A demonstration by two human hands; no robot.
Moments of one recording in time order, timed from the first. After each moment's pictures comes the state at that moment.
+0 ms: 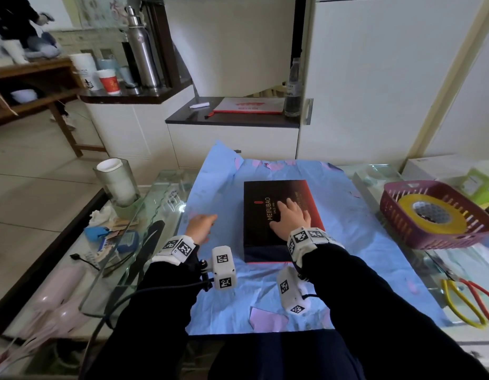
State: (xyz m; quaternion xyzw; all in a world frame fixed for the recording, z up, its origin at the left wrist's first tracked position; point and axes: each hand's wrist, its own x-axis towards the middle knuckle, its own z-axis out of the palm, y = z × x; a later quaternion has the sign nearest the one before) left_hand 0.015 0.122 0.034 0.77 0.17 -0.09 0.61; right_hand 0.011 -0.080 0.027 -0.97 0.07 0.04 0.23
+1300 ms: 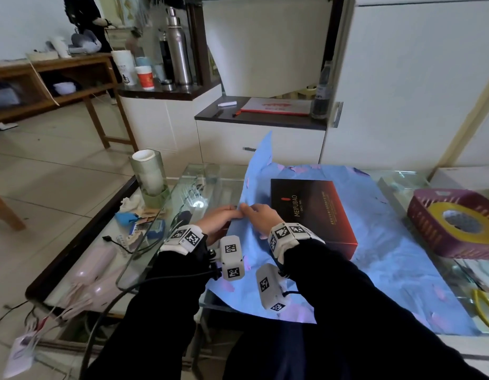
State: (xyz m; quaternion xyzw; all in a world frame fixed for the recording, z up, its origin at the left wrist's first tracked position) left_hand -0.038 0.128 0.037 0.73 0.07 -0.19 0.65; right_hand -0.038 -0.004 0.035 -0.88 0.02 0.12 0.46
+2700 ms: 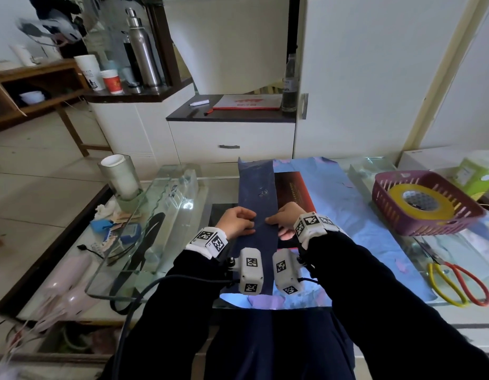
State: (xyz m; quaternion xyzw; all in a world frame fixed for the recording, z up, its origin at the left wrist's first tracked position) left_hand -0.059 0.095 0.003 0.75 0.06 -0.15 0.64; right_hand -0.057 -0.056 0.027 -0.85 0.11 0.21 0.47
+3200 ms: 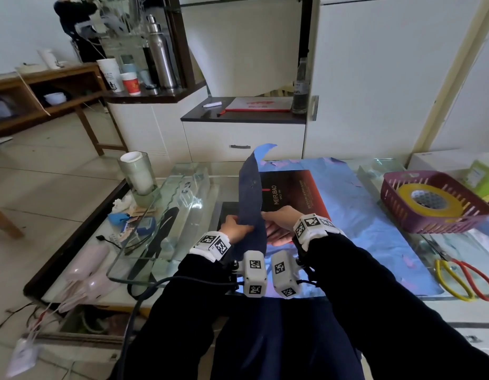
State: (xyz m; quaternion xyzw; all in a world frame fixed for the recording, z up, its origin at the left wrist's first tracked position) left_hand -0.063 0.097 -0.032 0.84 0.13 -0.17 0.50; right_hand -0.089 -0.047 0.026 -0.78 0.14 0.25 0.55
